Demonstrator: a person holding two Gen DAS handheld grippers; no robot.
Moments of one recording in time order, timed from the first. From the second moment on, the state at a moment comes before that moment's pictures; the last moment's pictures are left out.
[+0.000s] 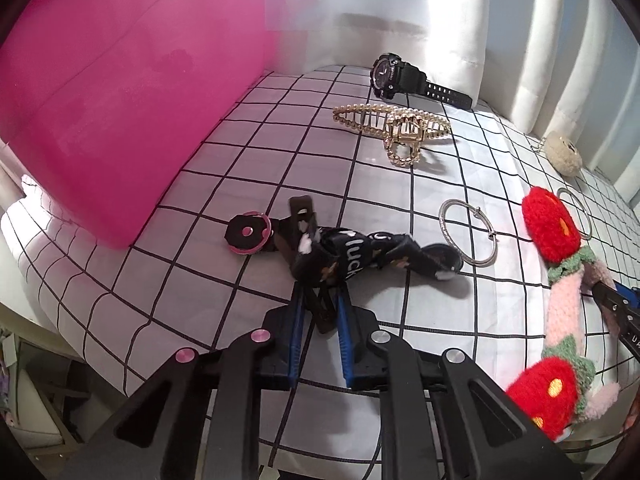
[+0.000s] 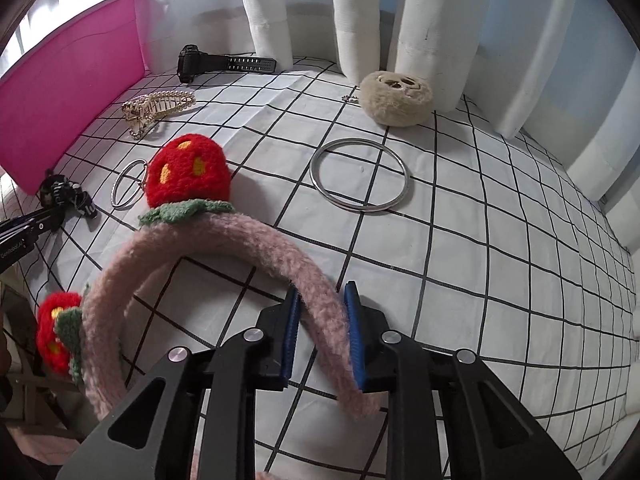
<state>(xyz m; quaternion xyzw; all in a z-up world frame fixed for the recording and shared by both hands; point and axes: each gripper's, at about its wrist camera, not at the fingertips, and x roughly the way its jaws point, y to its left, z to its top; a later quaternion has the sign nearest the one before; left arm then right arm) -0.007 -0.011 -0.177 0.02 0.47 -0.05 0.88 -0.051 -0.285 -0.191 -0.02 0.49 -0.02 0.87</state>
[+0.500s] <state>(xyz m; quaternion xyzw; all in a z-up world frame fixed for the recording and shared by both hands) -0.023 -0.008 -0.132 0.00 0.43 -0.08 0.90 -0.073 -0.280 -0.152 0.02 0.43 -0.01 0.90</state>
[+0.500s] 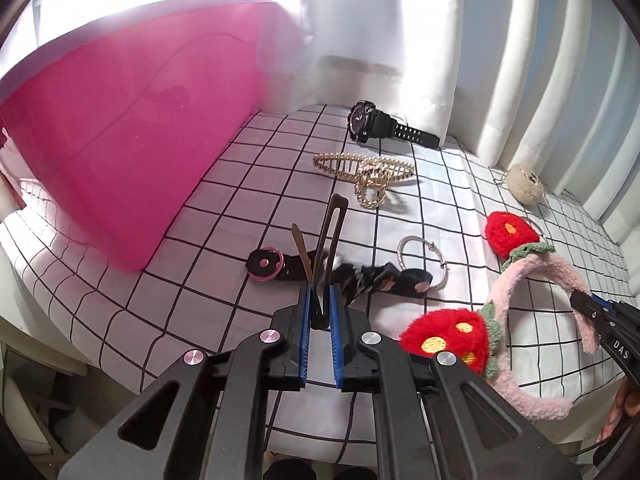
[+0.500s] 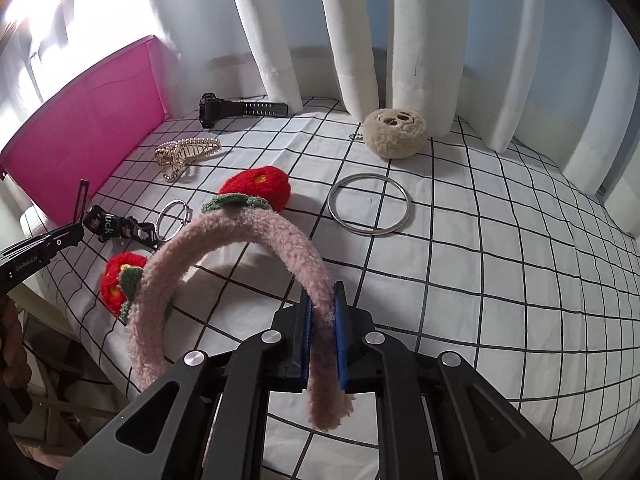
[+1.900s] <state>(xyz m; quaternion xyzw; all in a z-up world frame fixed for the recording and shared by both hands) -0.023 0.034 0.026 -0.03 0.30 -0.09 0.95 -0.046 -0.220 0.031 -0.04 0.26 0.03 0.97</state>
